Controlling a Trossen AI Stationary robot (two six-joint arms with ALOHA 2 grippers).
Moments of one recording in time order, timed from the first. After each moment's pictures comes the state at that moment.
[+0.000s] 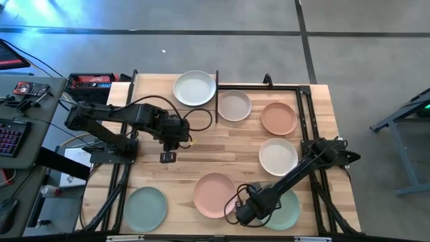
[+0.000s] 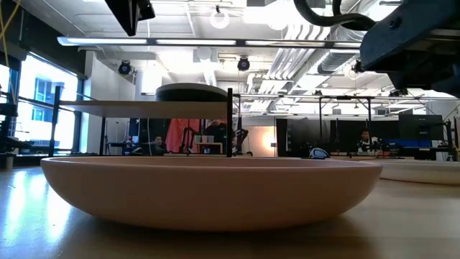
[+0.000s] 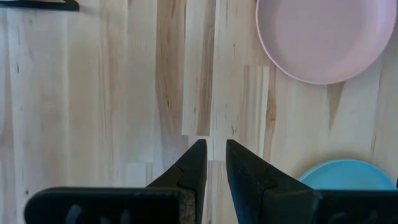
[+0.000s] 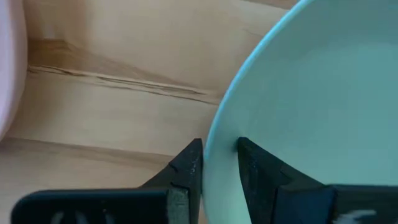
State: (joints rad) left arm -0.11 1.44 1.48 -1.33 -0.04 -0.14; right arm 0.66 2.08 1.49 -0.94 -0.09 2.06
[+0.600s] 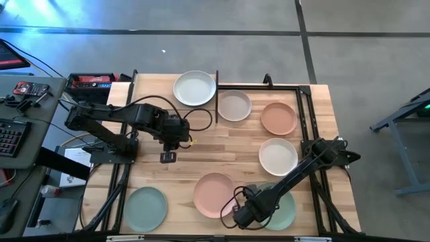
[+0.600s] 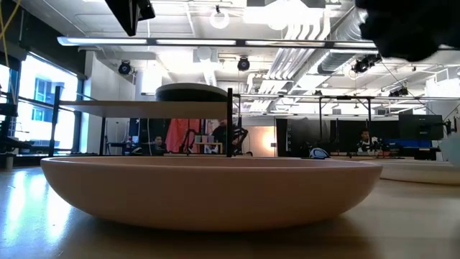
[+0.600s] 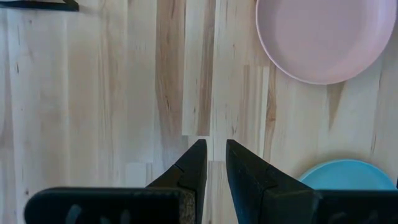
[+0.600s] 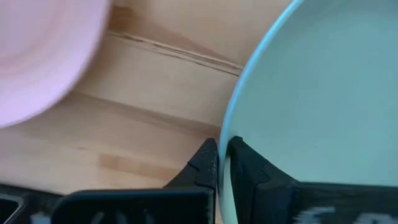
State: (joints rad) left arm -0.11 1.44 1.48 -1.33 -0.04 -0.14; right arm 0.66 2.08 1.60 -0.99 -0.07 1.96
